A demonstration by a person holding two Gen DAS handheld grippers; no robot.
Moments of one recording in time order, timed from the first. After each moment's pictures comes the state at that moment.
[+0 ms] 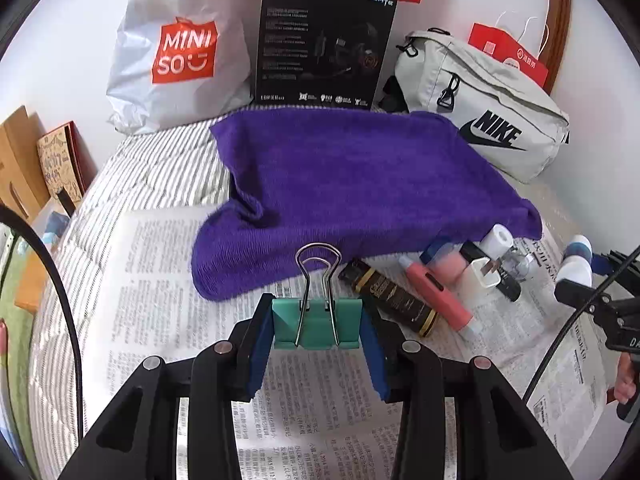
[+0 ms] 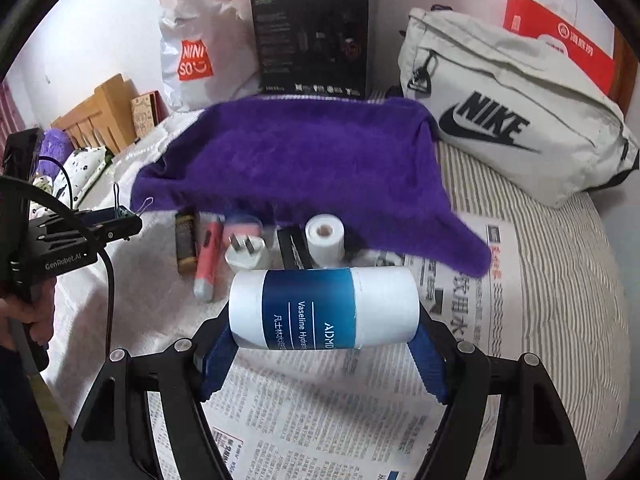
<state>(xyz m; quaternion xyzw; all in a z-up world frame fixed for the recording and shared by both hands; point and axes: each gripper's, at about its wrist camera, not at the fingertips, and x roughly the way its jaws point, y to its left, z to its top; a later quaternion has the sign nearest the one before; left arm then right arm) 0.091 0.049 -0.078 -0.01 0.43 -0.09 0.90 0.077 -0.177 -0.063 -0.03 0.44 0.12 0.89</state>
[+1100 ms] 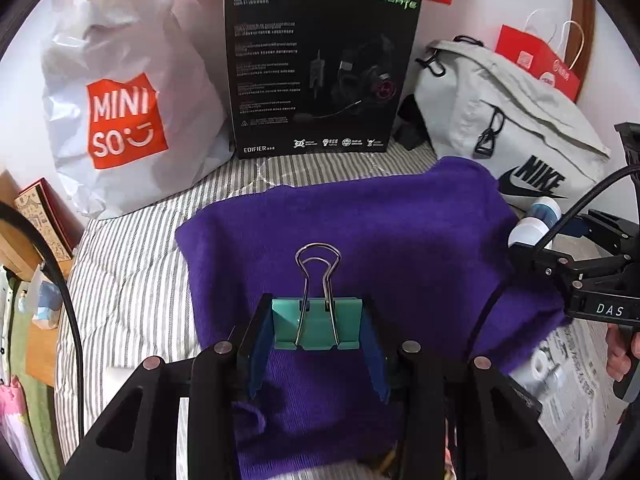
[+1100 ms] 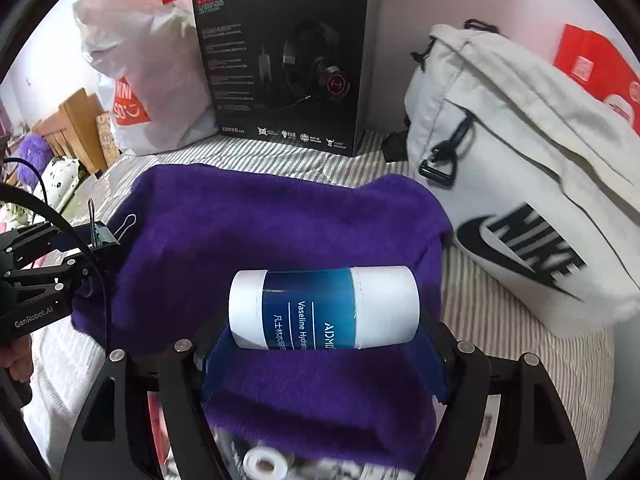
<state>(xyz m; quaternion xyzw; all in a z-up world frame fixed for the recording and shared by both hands) 0.238 0.036 -0.057 0.03 0.44 -0.09 0.89 0.260 -0.161 -0.055 -0.05 0.46 0.11 0.88</state>
